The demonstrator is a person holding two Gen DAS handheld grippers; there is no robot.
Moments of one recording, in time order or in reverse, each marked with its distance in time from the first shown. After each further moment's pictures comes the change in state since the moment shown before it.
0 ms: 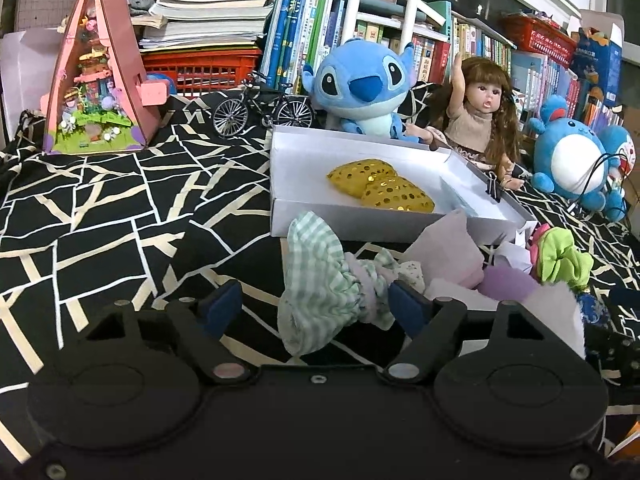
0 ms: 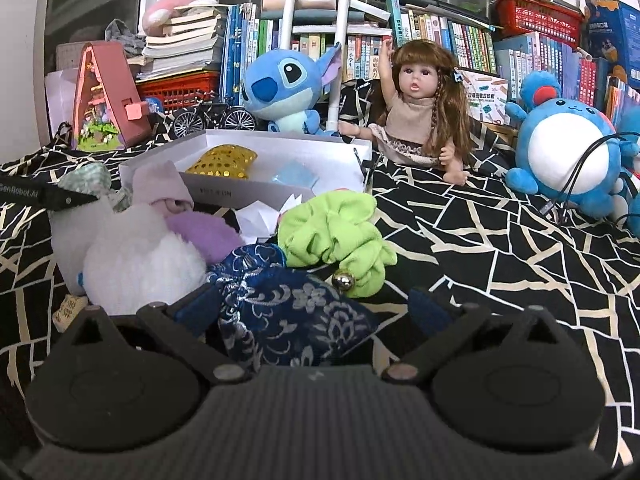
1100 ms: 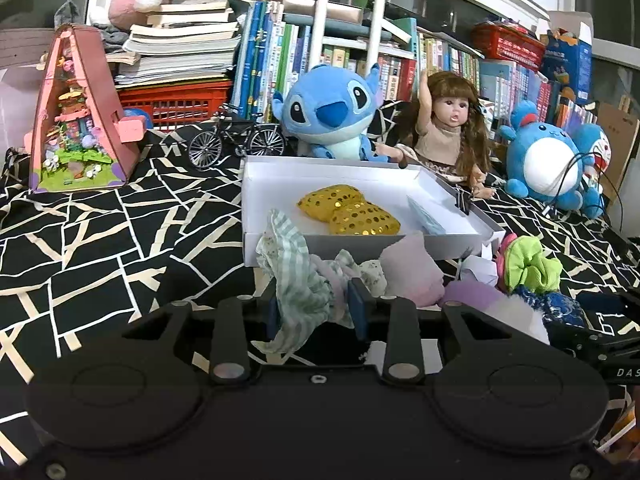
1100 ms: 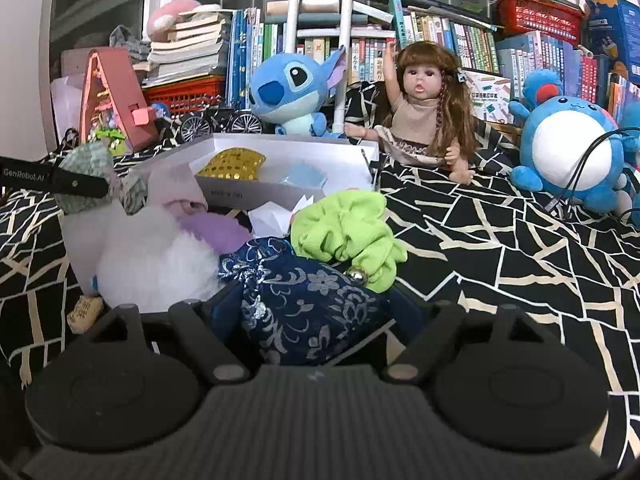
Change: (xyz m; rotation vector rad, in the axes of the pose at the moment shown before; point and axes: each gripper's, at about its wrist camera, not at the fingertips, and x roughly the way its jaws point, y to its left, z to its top) left arm -0.023 -0.014 0.010 0.061 -0.060 -0.048; right arm -0.006 0.003 -0.003 0.023 -0.019 0.016
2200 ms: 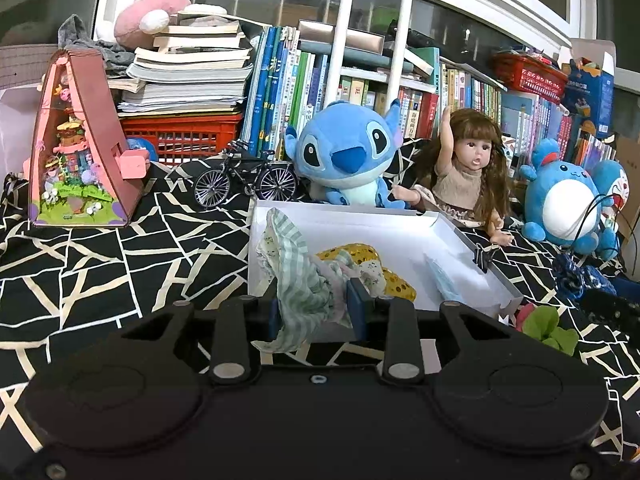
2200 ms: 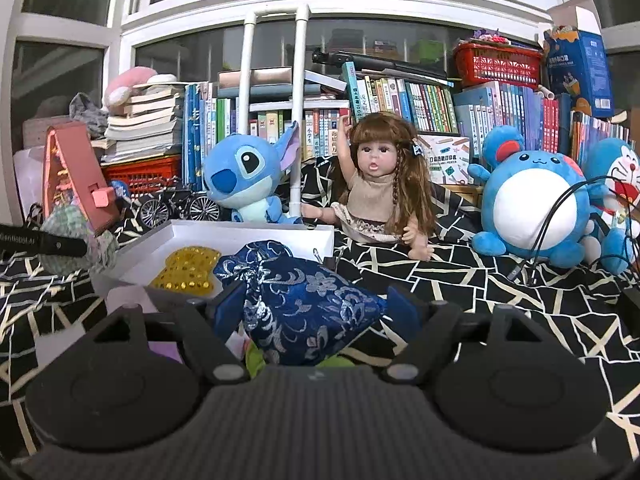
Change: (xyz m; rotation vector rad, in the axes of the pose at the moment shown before) left arm 0.028 0.004 0.058 -0.037 -0.045 0.031; right arm 0.000 -0.024 0.063 0.072 -0.153 -0.096
